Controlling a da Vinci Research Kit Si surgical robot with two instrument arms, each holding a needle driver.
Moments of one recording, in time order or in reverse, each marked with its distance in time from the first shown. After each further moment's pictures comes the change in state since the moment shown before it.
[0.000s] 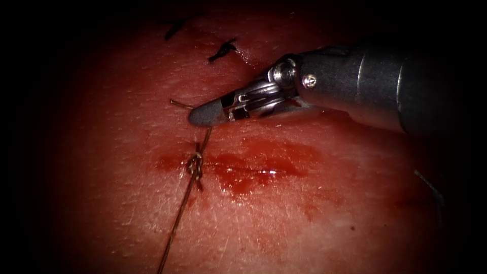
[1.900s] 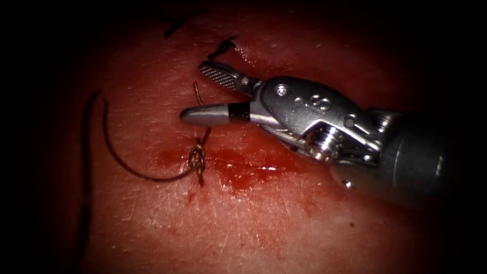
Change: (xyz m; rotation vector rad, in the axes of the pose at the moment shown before) right arm -0.005 -0.008 0.000 0.124 0.440 -0.865; left arm -0.028 0.037 -0.011 -0.134 -0.129 0.462
